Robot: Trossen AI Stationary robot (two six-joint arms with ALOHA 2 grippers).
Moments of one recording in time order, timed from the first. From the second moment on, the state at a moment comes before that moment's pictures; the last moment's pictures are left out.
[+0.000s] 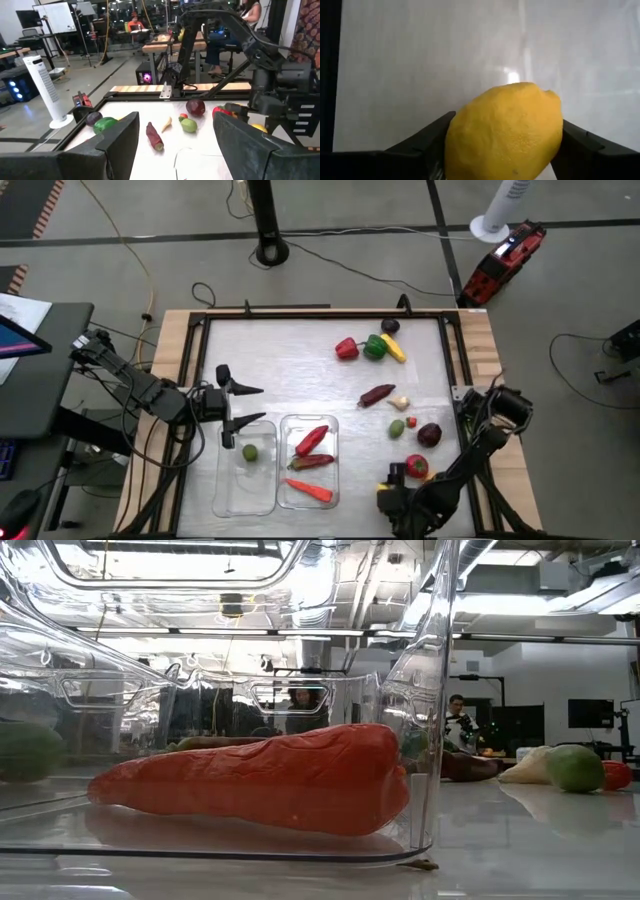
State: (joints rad) left arm -0.57 0.85 0.73 0.02 -0.75 0.00; right arm 0.89 1.89 1.22 -0.64 0.47 0.82
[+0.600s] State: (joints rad) left arm -0.57 0.85 0.73 0.06 -0.74 0.04; right arm 0.42 1.76 1.22 0.04 0.34 0.12
